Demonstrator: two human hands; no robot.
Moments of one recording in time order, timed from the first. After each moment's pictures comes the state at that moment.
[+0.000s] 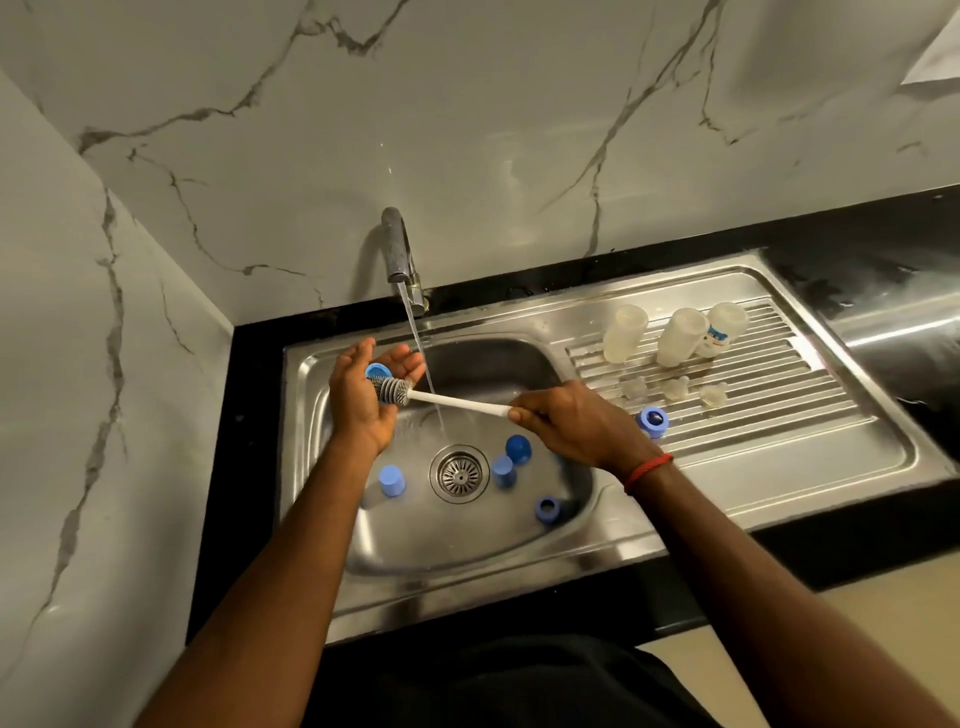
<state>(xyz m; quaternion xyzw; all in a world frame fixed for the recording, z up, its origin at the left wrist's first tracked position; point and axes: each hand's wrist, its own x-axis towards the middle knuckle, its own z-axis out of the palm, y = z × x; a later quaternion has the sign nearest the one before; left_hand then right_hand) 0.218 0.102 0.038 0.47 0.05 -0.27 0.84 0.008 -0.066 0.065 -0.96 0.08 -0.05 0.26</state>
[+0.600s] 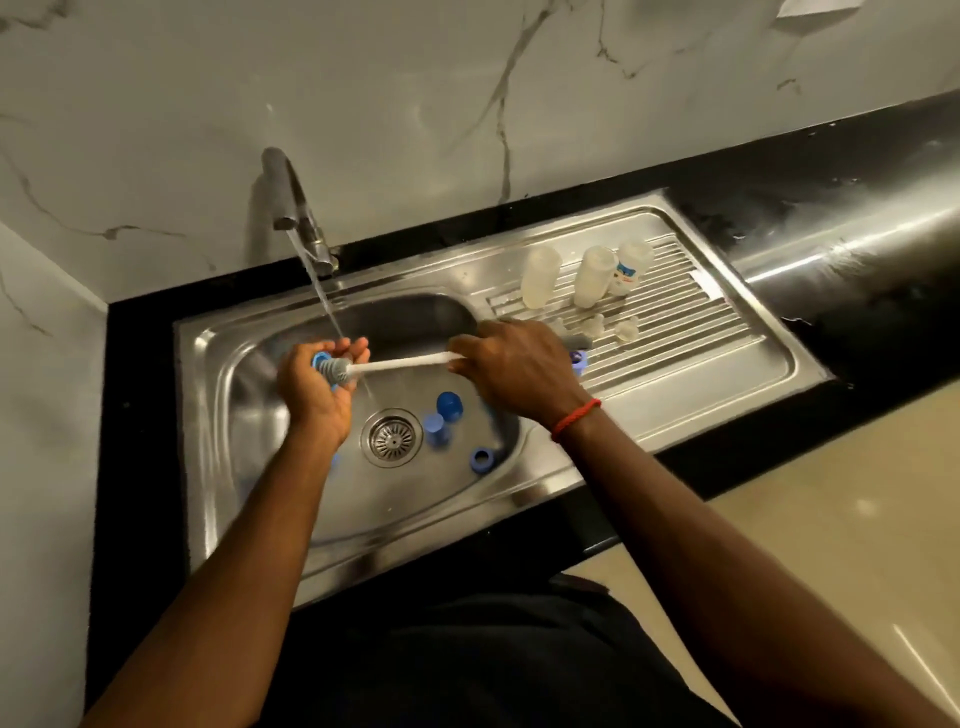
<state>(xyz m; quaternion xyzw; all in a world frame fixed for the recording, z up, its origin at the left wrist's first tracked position) 0.170 0.083 0.010 0.49 0.12 -0.29 0.81 -0.018 -0.066 0.062 -0.97 0.10 -0.20 -0.04</state>
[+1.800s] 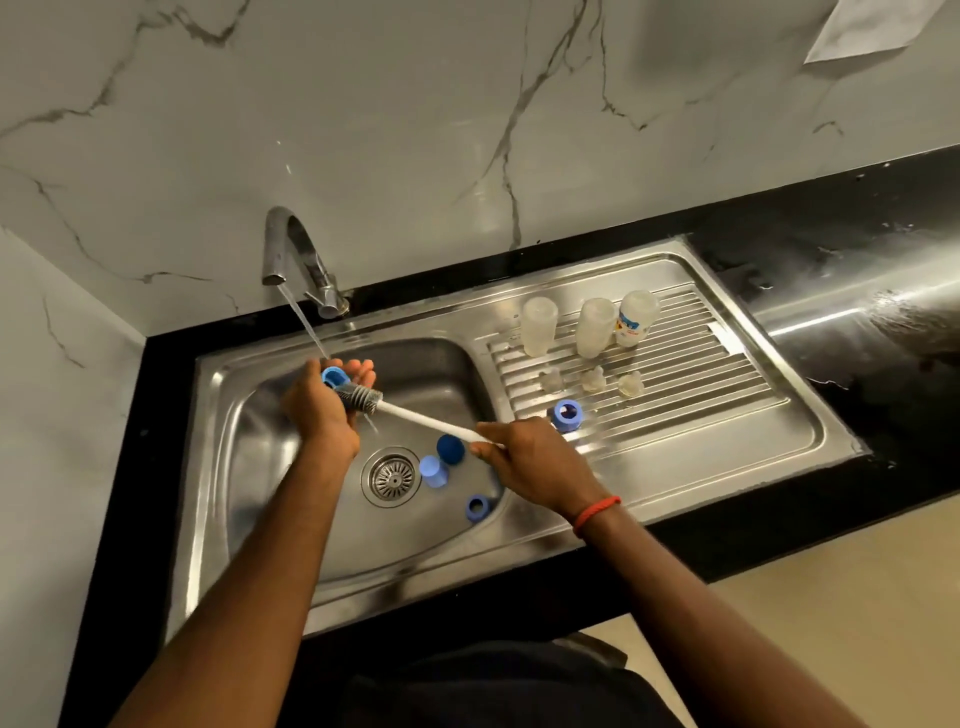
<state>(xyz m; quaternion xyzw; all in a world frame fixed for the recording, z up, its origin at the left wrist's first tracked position) 0.151 0.031 0.033 0.53 0.16 -0.21 0.81 -0.068 -0.097 0.007 -0.93 0.16 -0.11 0.31</state>
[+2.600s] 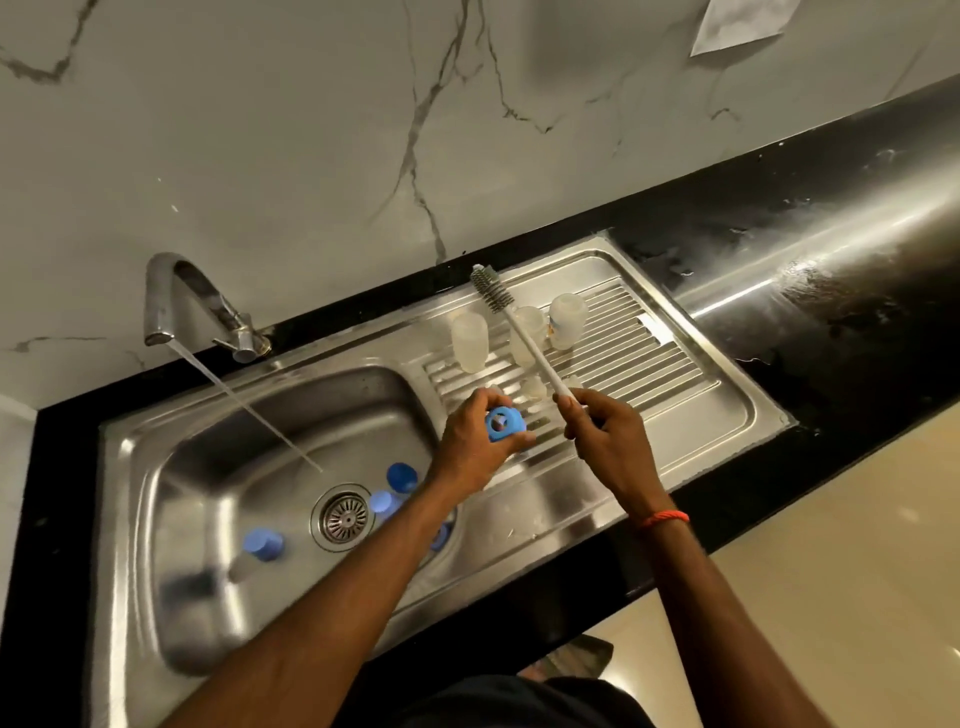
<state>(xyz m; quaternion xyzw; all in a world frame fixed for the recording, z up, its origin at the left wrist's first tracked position) 0.011 -0.090 -0.007 0.75 -0.41 -0.31 0.42 -0.156 -0.183 0.020 -0.72 0.43 -0.27 0.48</state>
